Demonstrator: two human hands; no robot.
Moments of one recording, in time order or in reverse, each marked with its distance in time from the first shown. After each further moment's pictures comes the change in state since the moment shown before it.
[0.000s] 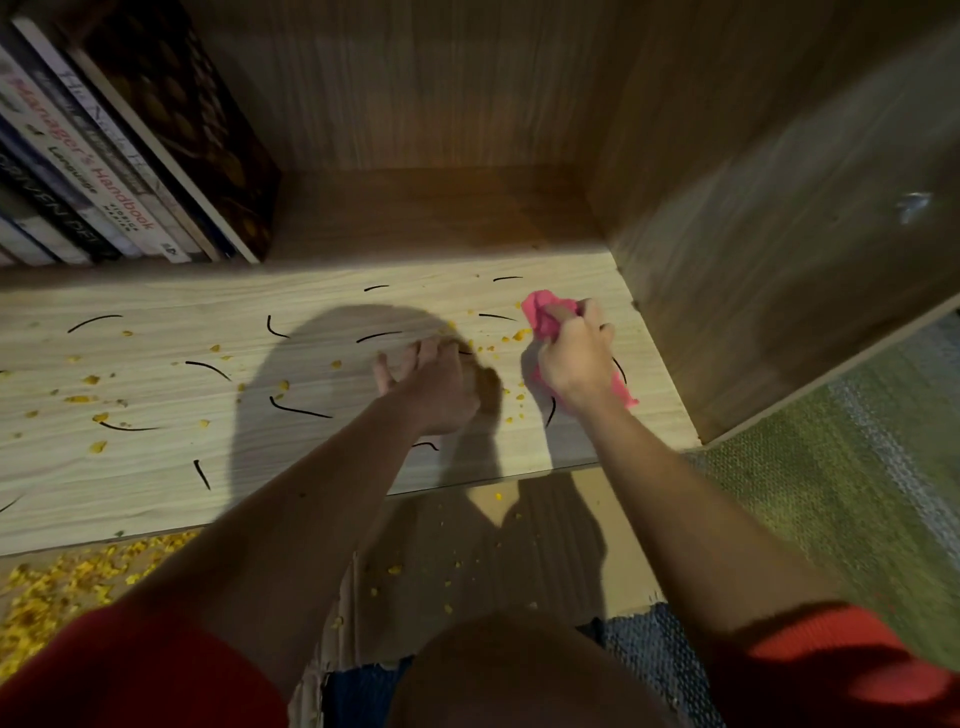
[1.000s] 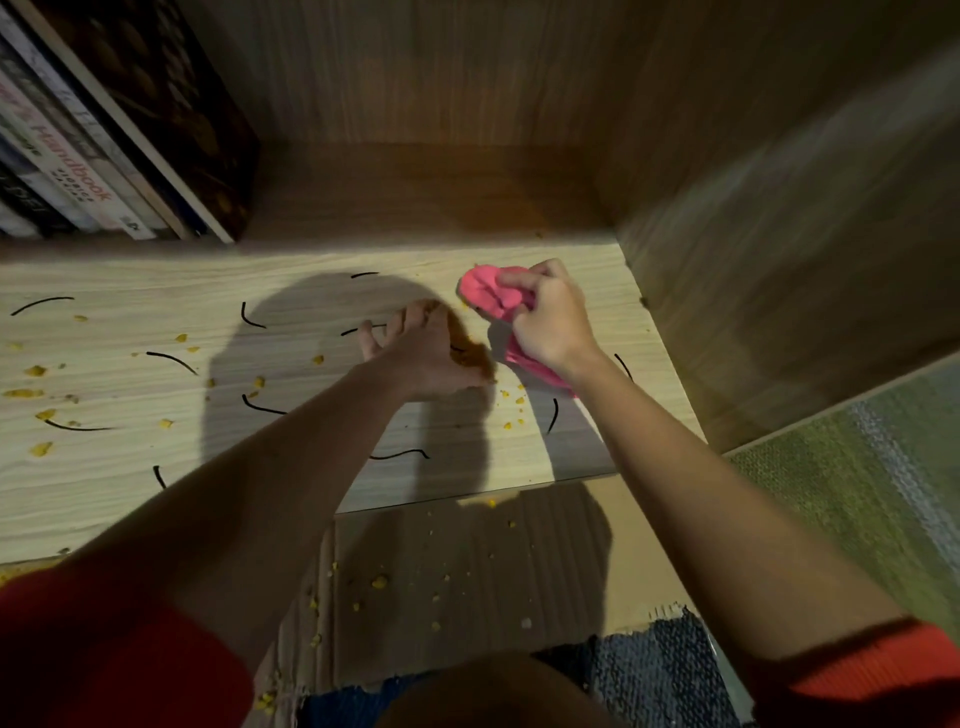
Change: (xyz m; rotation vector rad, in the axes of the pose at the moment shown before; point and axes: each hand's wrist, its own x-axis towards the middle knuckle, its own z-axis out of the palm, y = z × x) left_hand 0.029 -0.004 -0.017 -0.082 0.018 -0.006; right_hand 0.029 -0.026 0.004 0.218 -0.118 -0.144
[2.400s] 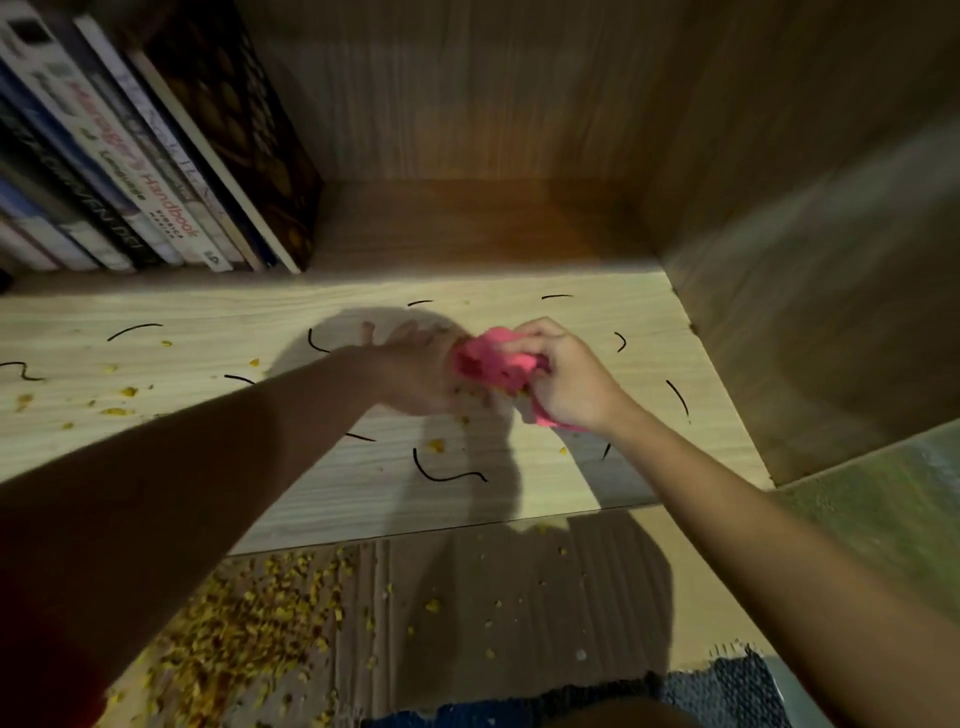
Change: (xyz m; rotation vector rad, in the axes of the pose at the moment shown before) left_hand -0.011 -0.051 -0.044 0.201 -0.216 0.154; right_hand -0.031 -0.024 0.016 0.101 -0.220 -0.206
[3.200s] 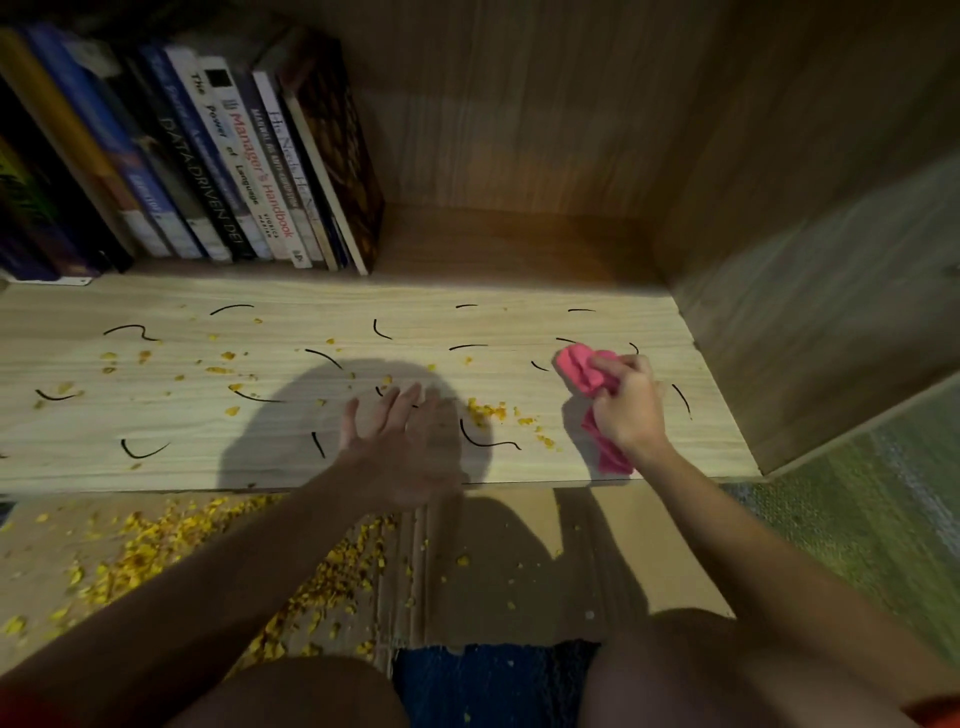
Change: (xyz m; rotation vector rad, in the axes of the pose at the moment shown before) left_hand -0.103 -0.024 0.089 0.051 0.177 -0.180; right_hand -0.051 0.007 0.009 -0.148 0.325 0.287
